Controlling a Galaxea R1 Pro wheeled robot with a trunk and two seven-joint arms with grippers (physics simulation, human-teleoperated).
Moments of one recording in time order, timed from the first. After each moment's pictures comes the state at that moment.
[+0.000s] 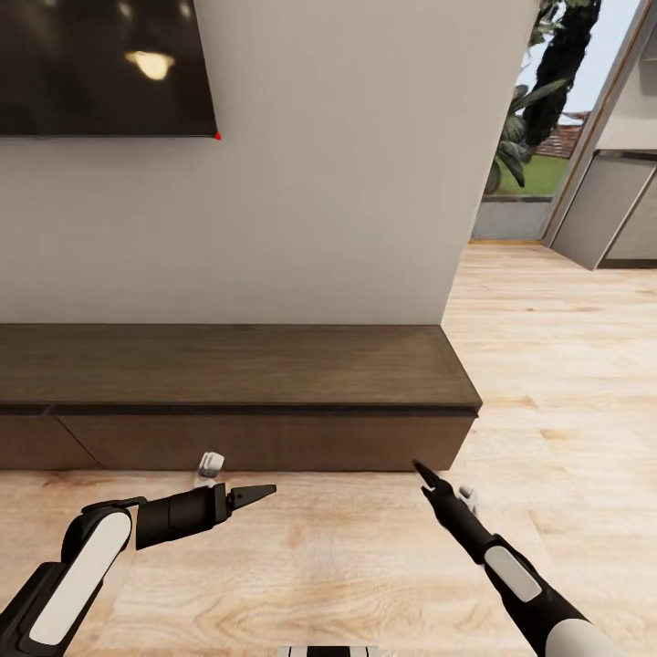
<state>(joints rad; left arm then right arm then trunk) -0.30 0.28 -0.10 -1.52 0.92 1.00 -0.56 -0.55 -0.15 0.19 -0.48 -1.29 0.17 0.67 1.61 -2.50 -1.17</state>
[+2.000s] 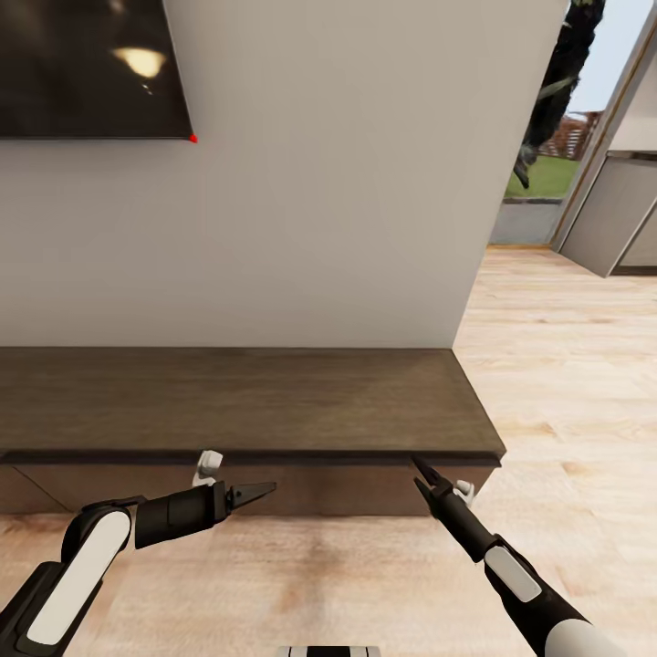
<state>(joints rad) -0.30 0.28 -0.11 -1.52 0.94 1.00 -0.56 -0.55 -0.15 0.19 -0.47 -1.29 0.21 0.84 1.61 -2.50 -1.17</state>
